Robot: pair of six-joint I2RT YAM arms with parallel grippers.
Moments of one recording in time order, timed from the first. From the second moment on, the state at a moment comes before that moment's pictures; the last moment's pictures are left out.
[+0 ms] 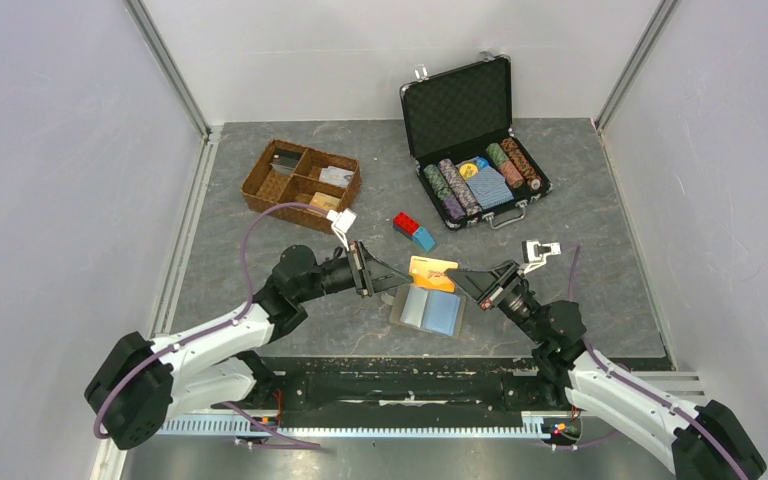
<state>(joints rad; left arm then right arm) -0.75 1.04 0.43 0.62 0.50 -1.07 0.67 0.63 0.01 0.92 -0.15 1.22</state>
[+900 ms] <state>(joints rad) -0.70 1.06 0.45 0.55 0.54 -1.08 0.66 0.60 0.01 0.85 -0.15 1.21</state>
